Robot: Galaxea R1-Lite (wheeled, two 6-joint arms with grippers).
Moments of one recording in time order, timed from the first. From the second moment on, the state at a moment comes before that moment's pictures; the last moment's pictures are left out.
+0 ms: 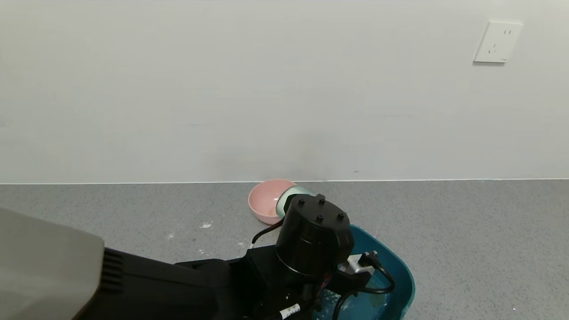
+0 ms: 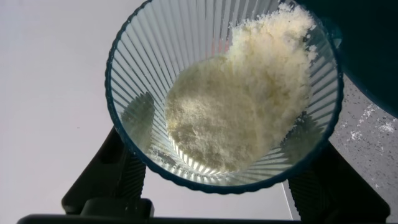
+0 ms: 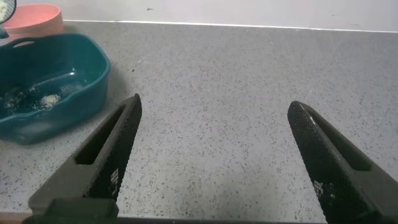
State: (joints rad) left arm -0.98 1.94 -0.99 -0.55 0.74 1.60; right arm 0.00 0.00 0.00 0.00 0.01 0.01
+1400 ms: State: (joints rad) left arm -1.01 1.95 -0.96 -0.55 0.82 1.72; right arm 0.00 0.00 0.00 0.00 0.01 0.01
